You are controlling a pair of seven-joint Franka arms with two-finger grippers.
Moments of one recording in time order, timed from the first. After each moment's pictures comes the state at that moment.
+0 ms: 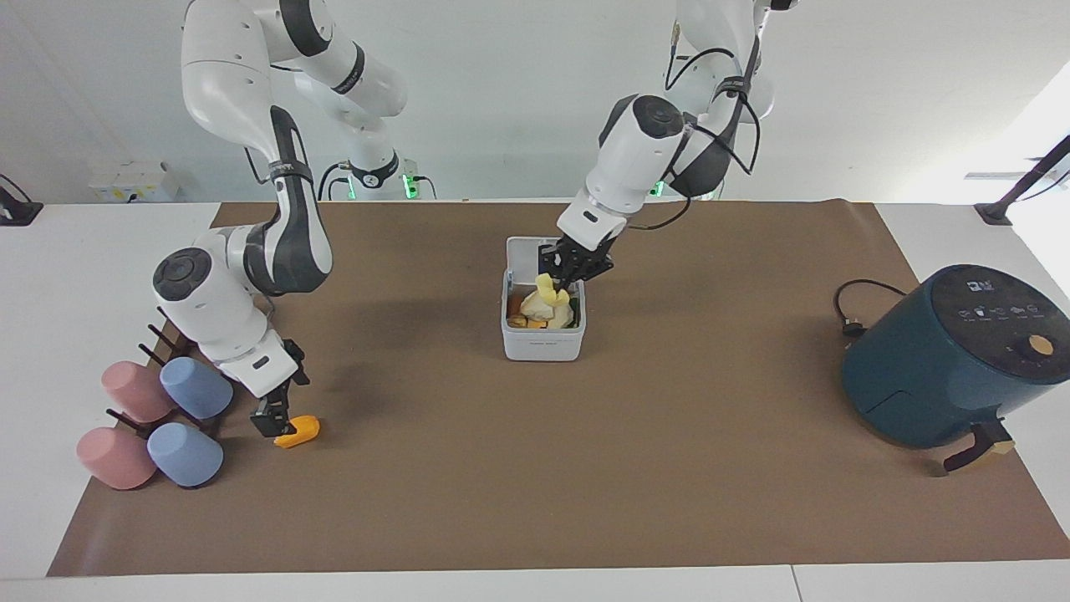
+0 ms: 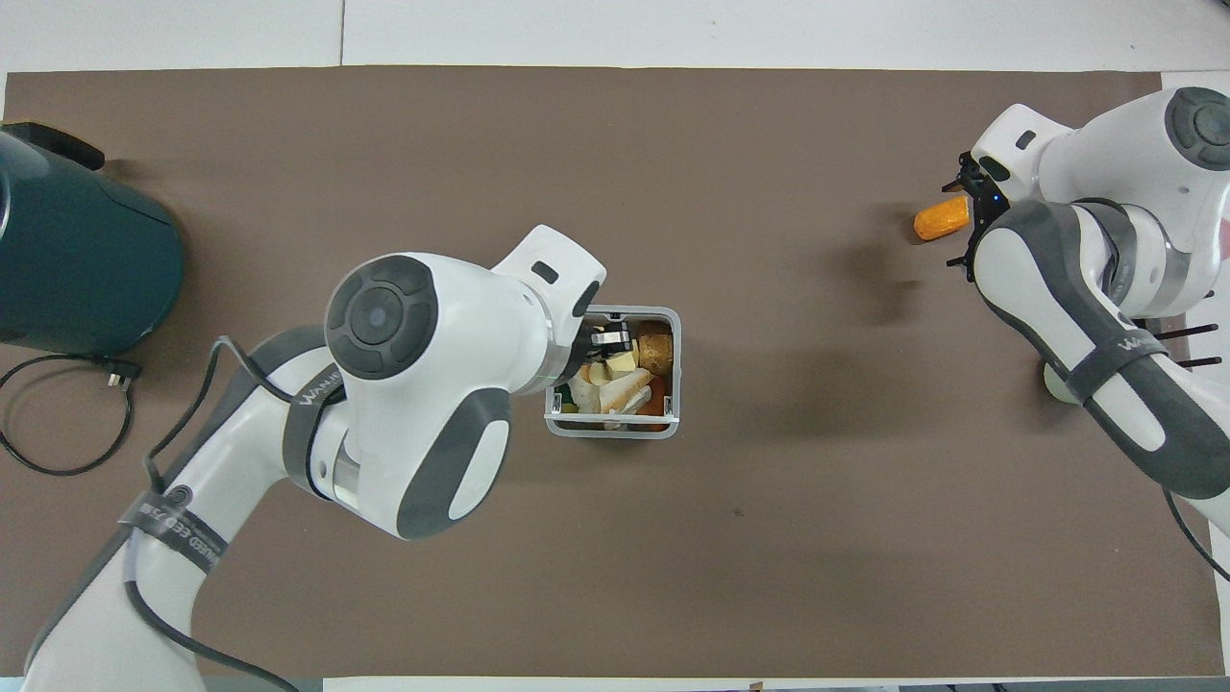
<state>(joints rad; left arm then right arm) -0.63 0.14 -0.06 -1.89 -0.29 2.25 -0.56 -0.31 0.49 0.30 -1.70 -0.09 2.27 -1.62</state>
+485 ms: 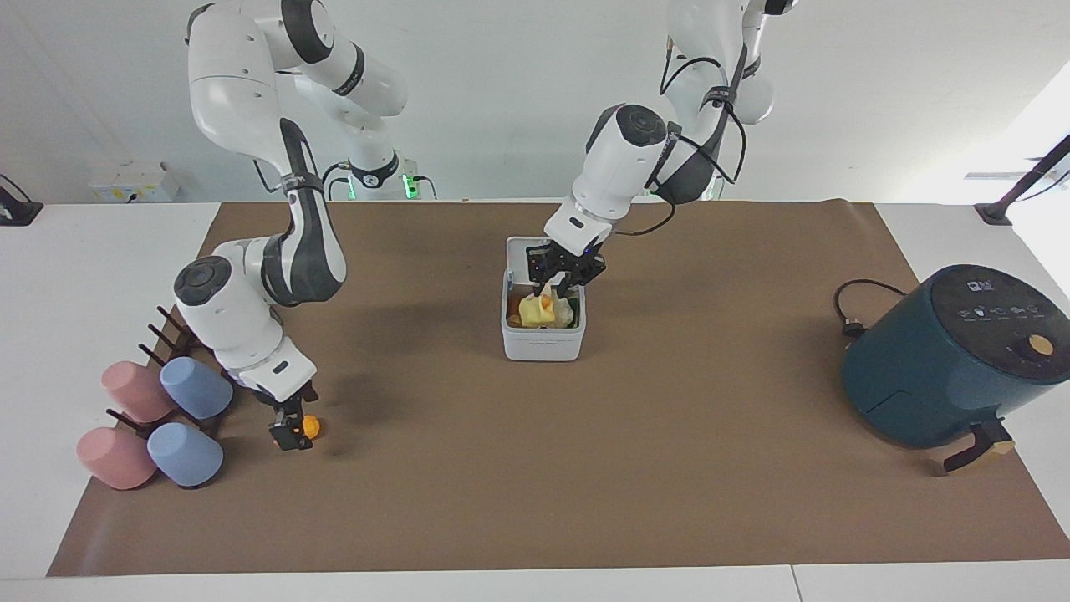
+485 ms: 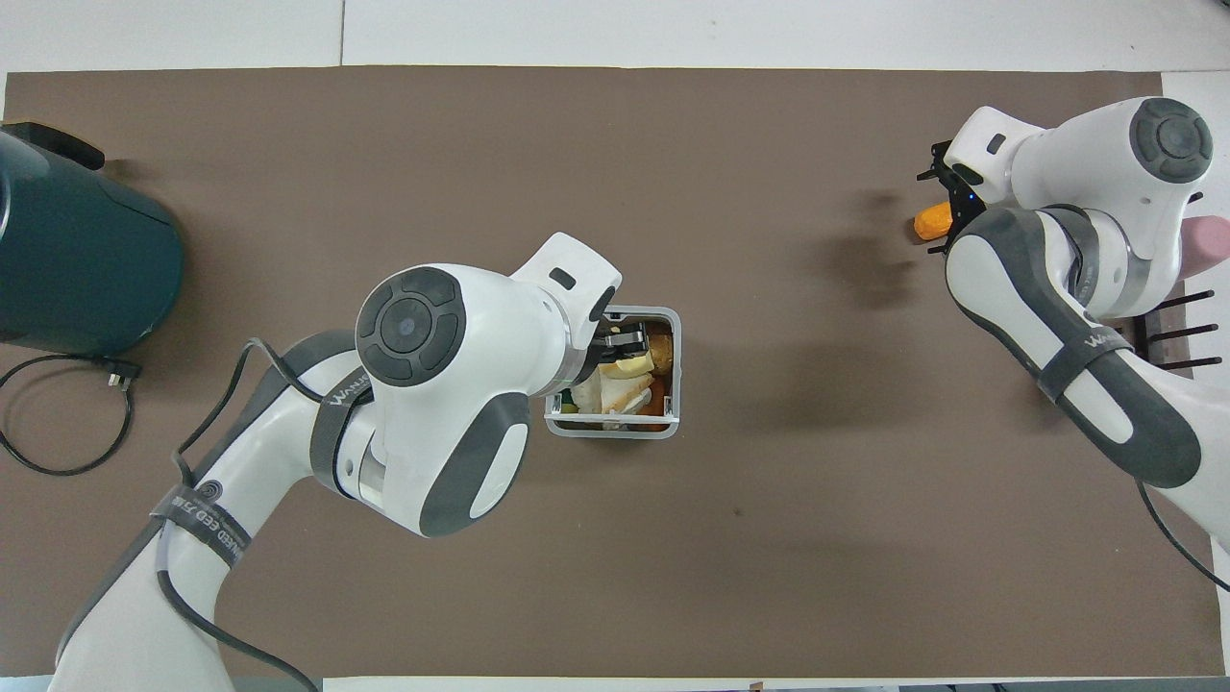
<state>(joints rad) -0.64 0.16 -0.05 -1.89 -0.29 2.28 -0.57 -0.30 0.53 0.30 -1.70 -0.10 2.36 -1.71</state>
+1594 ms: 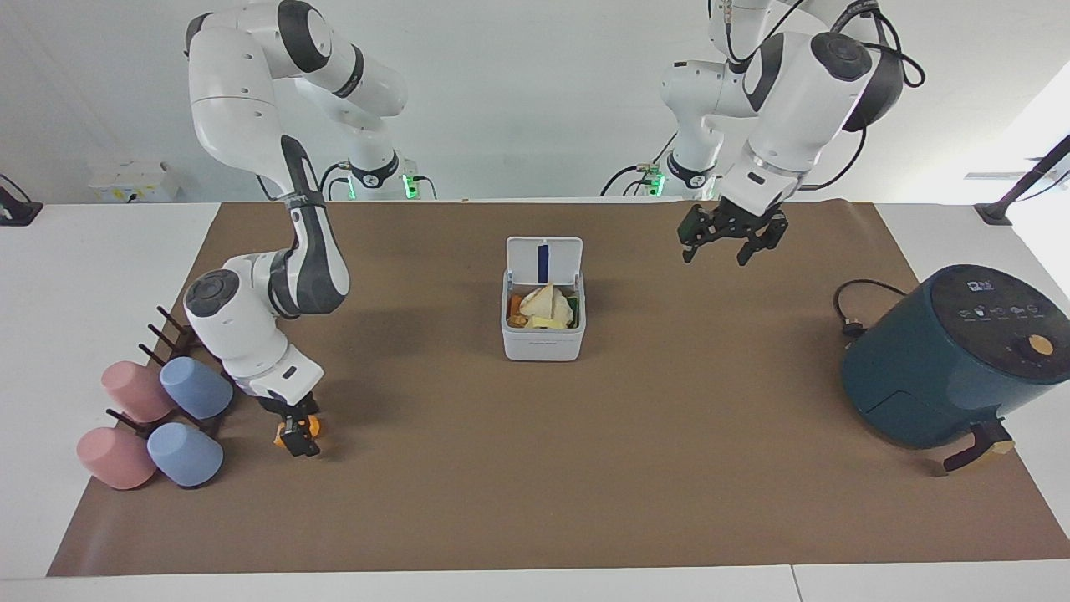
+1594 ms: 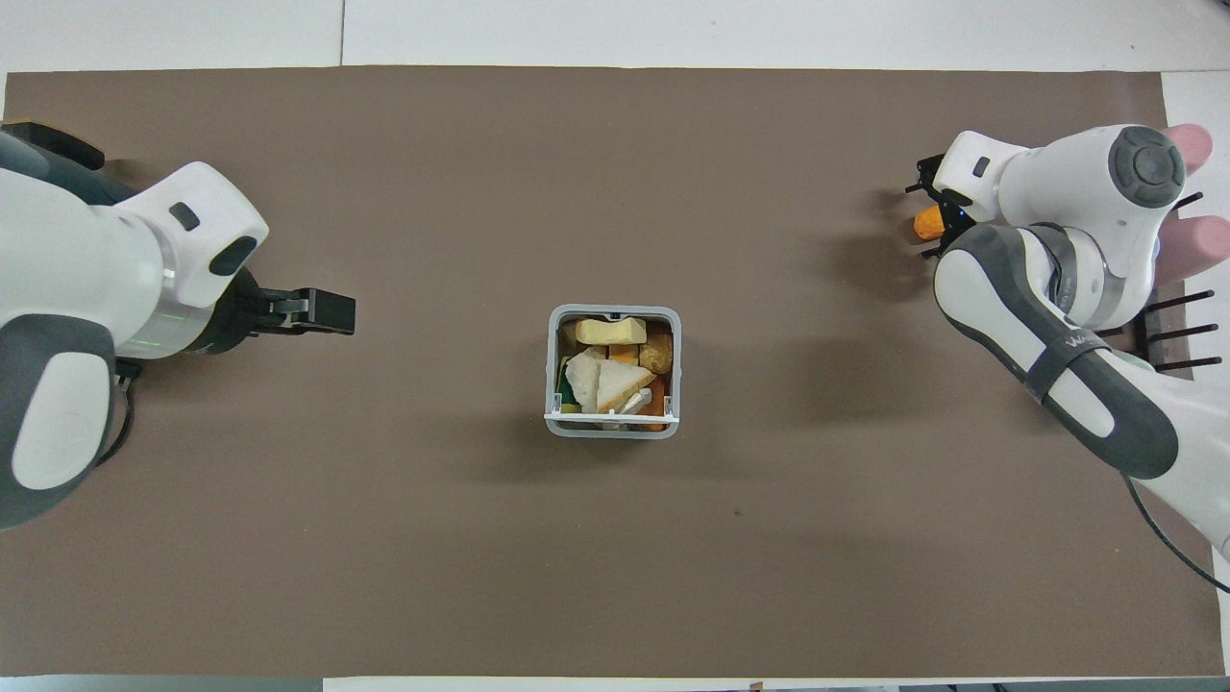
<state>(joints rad) -0.24 -0.09 -0.02 -1.89 -0.10 1.85 -0.14 -0.30 0.56 0.30 -1.75 -0.10 2.46 -1.83</state>
